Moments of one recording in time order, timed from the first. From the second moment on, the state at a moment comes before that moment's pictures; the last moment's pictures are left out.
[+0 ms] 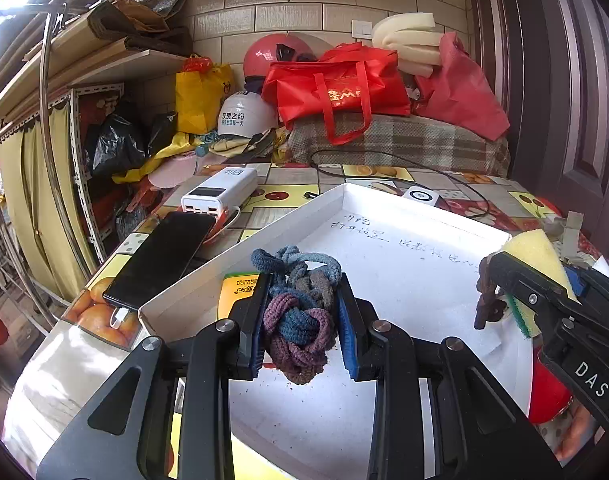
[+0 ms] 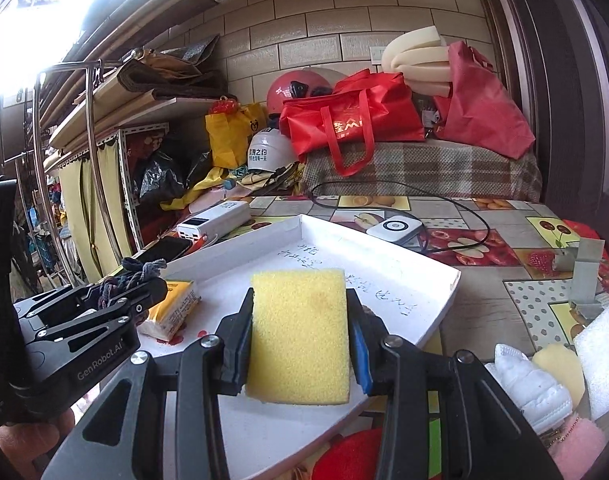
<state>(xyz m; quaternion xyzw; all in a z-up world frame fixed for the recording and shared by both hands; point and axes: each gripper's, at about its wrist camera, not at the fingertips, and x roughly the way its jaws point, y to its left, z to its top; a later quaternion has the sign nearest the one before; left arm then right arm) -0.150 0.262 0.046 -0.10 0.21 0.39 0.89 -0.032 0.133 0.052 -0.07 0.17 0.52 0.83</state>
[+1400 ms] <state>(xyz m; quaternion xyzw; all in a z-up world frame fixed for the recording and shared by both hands) -0.177 0.290 0.048 -0.17 0.14 0.47 0.85 -0.030 0.162 0.056 -0.06 0.16 0.49 0.85</state>
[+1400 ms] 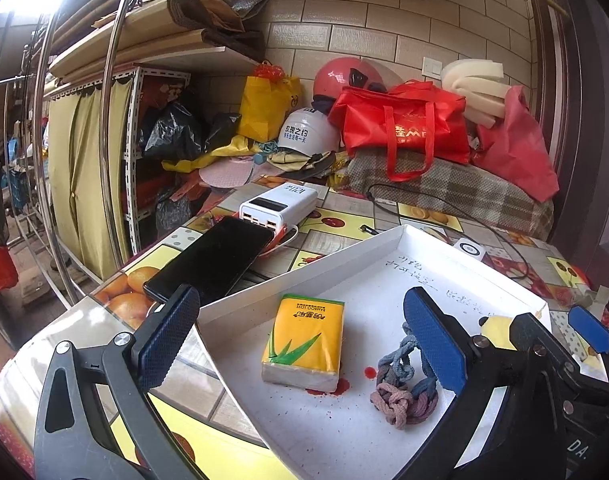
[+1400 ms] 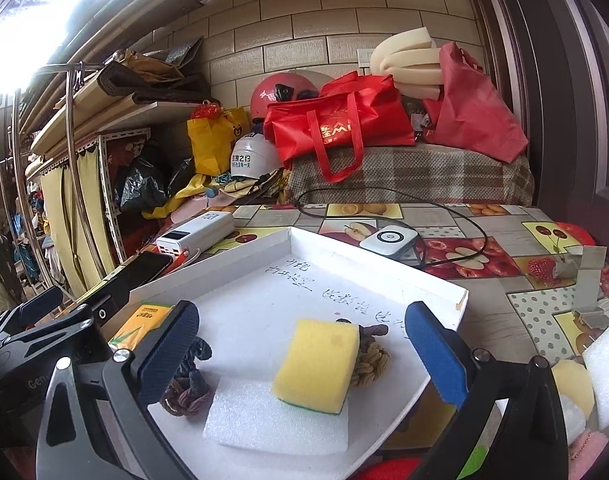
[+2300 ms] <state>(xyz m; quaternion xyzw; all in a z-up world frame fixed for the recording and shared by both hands) -0.079 0.085 0.041 0.01 0.30 0.01 0.95 0.064 -0.055 0.036 -0.08 0.27 0.43 0.86</state>
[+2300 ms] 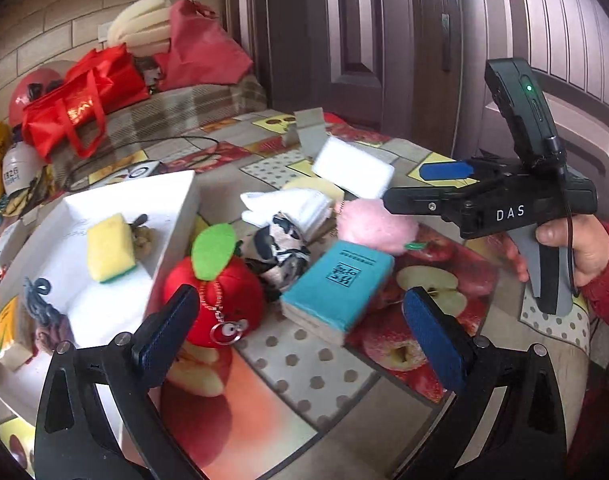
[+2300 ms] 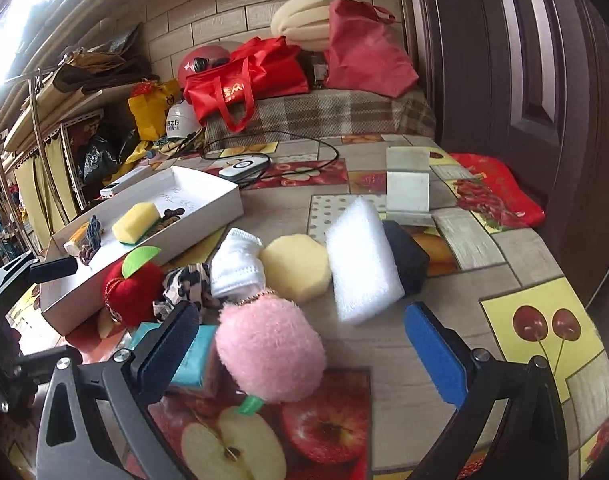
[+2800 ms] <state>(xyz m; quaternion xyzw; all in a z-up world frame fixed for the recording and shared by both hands) -0.053 0.071 0.024 0.02 0.37 0.00 0.93 0.084 -0.019 0.007 -0.09 0.38 0.49 0.78</state>
